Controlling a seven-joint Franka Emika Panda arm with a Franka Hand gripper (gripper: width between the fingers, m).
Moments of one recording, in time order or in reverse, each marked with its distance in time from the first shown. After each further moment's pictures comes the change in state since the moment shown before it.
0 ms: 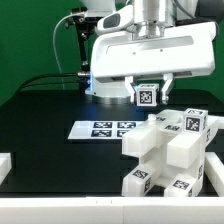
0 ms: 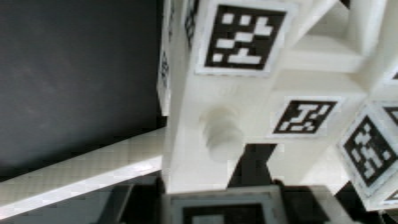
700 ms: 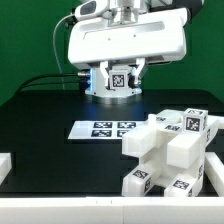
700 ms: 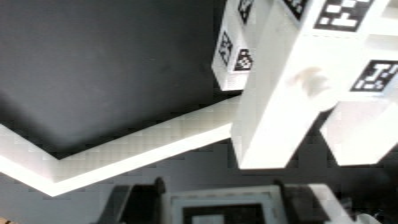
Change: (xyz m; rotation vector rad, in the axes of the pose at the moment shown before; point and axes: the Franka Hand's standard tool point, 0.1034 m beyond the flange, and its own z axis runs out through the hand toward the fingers) arm 0.005 0.043 -0.027 -0.008 0.014 0.019
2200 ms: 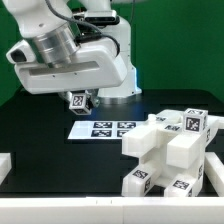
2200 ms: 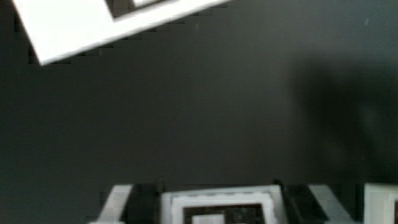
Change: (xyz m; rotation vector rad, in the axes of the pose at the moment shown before) arm -0.046 0.095 0.019 0.037 -0.871 0.081
